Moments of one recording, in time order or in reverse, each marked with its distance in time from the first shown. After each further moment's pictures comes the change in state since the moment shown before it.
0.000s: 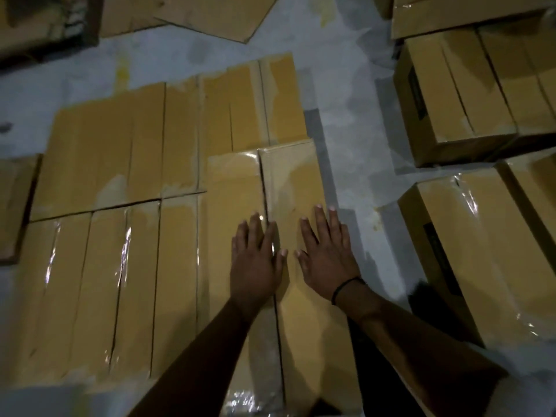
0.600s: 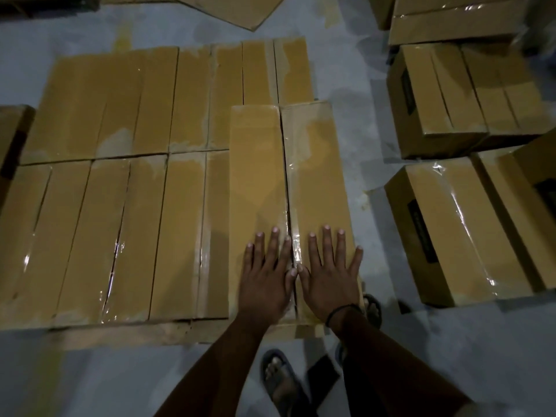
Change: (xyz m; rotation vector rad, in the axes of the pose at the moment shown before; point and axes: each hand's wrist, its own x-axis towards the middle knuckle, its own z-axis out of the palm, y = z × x) left_hand -0.174 -0.029 0.056 0.042 0.006 0.145; right_hand -0.162 -0.070 0.070 -0.205 0.006 0.131
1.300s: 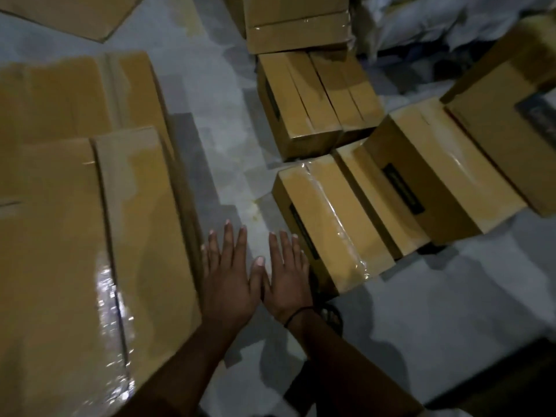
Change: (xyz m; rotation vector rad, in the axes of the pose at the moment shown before) left_hand 0.104 0.227 -0.019 -0.374 0.121 0.105; right_hand -0.001 0.211 -0.034 0.436 0.143 0.225
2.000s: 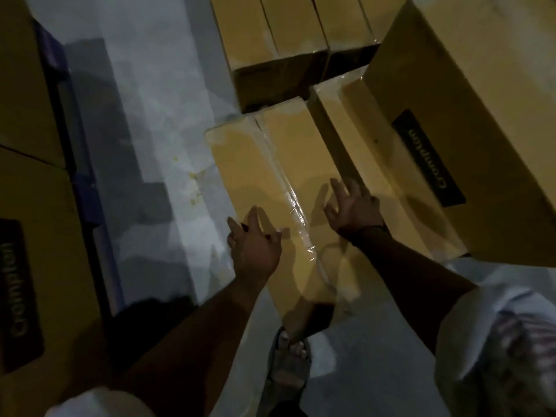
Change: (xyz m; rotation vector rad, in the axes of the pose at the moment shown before) left_hand 0.210 0.121 0.407 -0.231 -0.323 -0.602; right_hand 0.268 0.478 0.025 -0.277 -0.227 0.177
